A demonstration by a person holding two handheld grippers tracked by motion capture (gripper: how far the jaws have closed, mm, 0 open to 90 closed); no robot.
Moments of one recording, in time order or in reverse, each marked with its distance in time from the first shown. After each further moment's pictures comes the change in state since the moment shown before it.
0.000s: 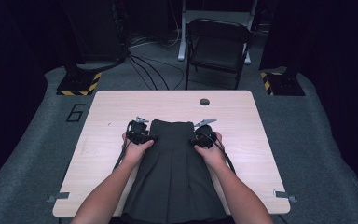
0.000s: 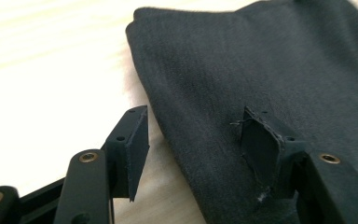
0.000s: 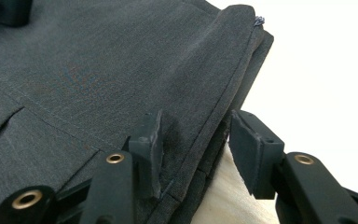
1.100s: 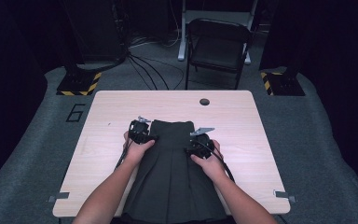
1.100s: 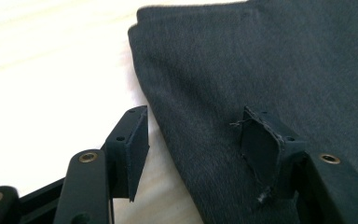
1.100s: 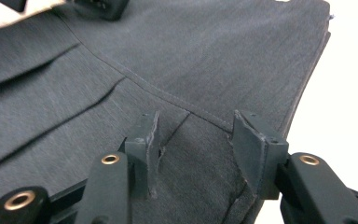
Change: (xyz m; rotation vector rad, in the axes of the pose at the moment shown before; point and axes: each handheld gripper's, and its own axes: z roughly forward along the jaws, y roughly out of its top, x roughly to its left) left arm -0.004 0.007 0.003 0.006 0.025 0.021; right arm 0.036 -0.016 -0.025 -0.013 0.066 -0.054
